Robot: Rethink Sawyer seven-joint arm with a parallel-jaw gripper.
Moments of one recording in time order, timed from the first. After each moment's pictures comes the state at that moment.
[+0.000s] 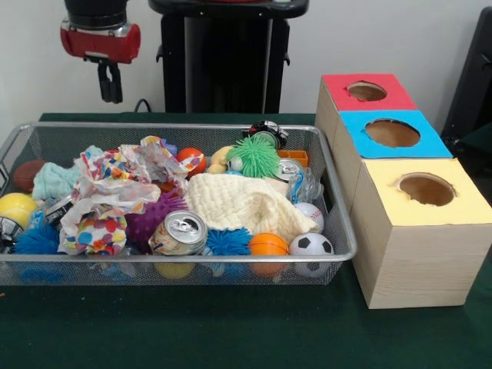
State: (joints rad) arm -0.76 -0.82 0.10 1.98 -0.18 0.40 1.49
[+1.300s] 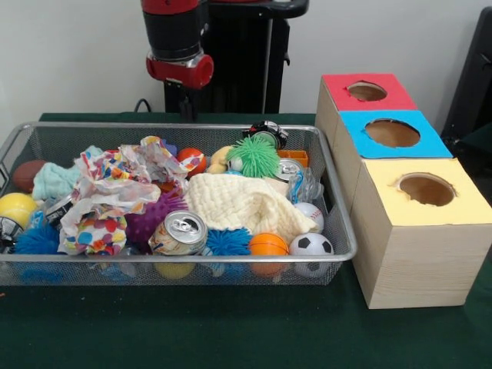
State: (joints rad) arm -0.69 -0.66 0.08 2.25 0.06 0.05 1.64
